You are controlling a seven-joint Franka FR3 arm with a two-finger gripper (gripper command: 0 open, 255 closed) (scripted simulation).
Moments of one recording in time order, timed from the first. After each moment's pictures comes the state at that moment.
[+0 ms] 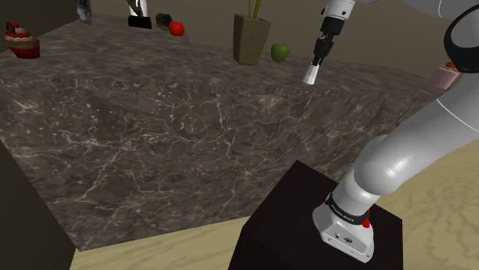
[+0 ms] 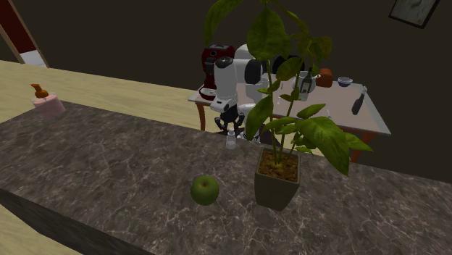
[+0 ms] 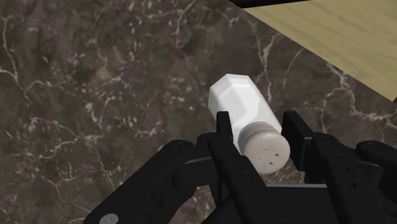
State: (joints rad) arm -0.11 -0.29 -0.50 -1.80 -0.07 1.47 -0.50
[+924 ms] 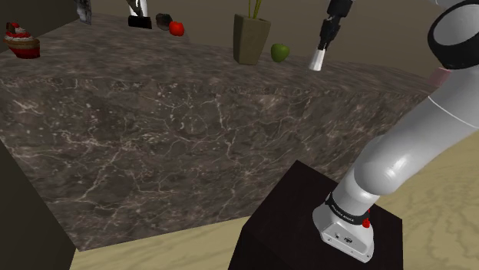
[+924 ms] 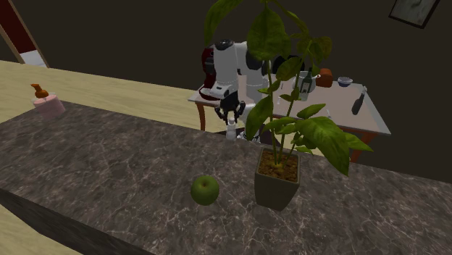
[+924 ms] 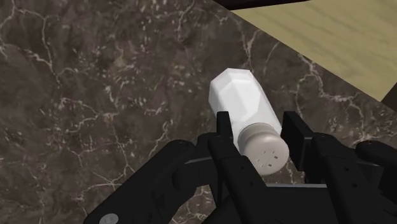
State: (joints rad) arm -0.10 -0.22 -0.51 -1.56 -0.03 1.30 -0.52
